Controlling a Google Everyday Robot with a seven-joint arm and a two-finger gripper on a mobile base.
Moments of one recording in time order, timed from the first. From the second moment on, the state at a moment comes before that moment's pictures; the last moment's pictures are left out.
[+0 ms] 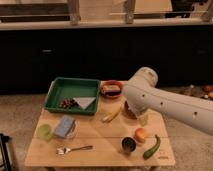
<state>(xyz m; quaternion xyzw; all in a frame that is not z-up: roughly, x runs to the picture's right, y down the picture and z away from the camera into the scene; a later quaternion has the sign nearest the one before) 0.155 0.122 0.689 -0.26 0.01 -0.22 0.94</state>
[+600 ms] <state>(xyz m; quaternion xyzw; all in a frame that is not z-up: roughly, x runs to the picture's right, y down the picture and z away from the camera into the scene) 0.128 0.119 0.693 -0.26 0.02 -0.27 0.93</state>
